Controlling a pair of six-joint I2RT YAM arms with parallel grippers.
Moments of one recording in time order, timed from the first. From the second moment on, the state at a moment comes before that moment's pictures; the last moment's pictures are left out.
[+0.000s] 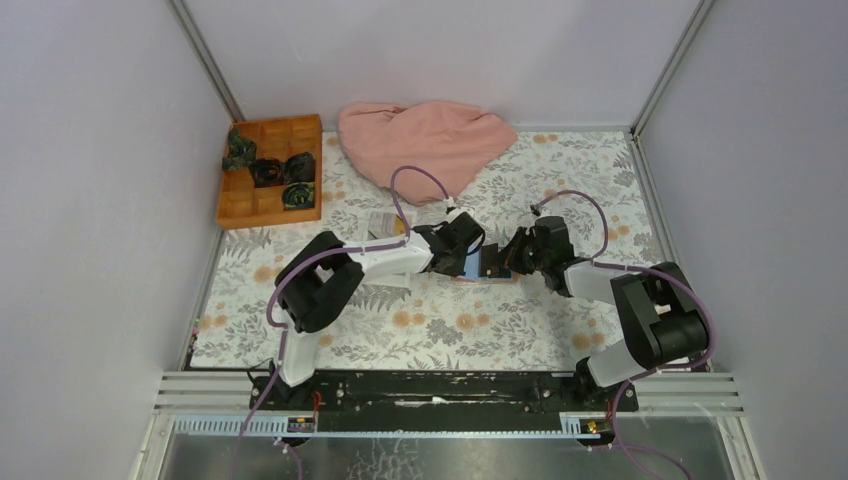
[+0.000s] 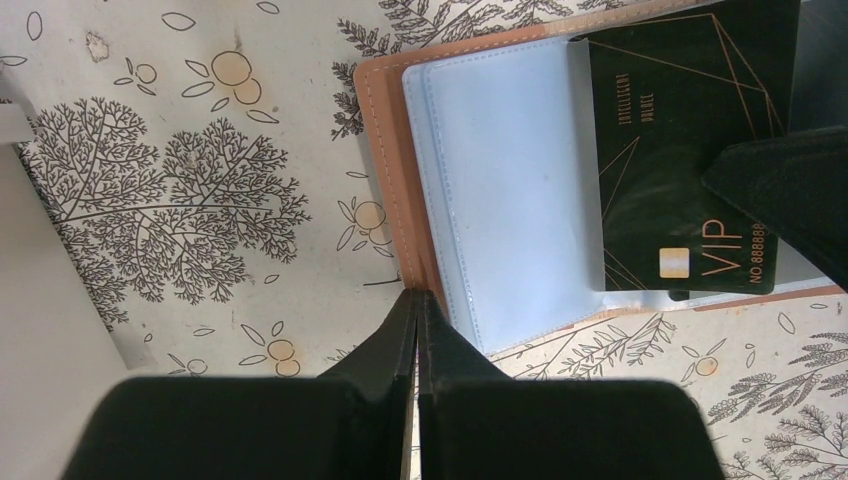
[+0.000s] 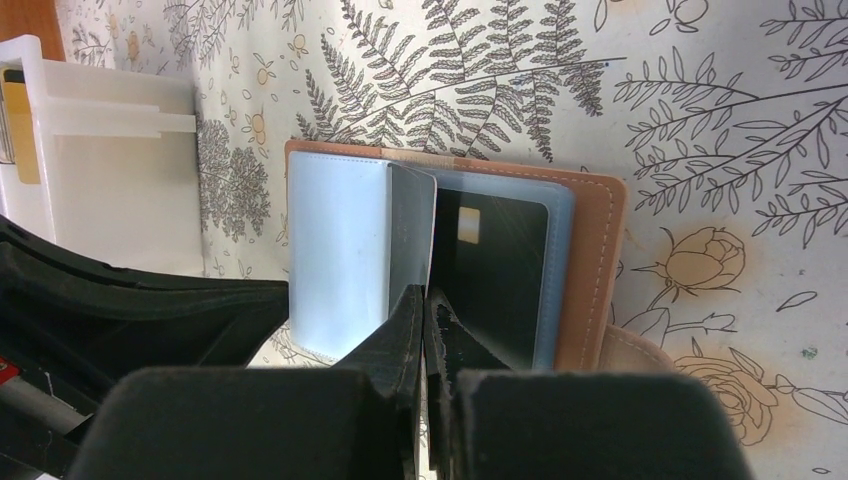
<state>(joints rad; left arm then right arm) -0.87 1.99 1.31 -0.39 -0.20 -0.58 0.31 1.52 0.52 0.30 -0.26 0.66</state>
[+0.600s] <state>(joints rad) -0.88 2.00 1.33 -0.41 -0.21 -0.57 0.38 1.52 0.56 0.26 -0.20 0.64</state>
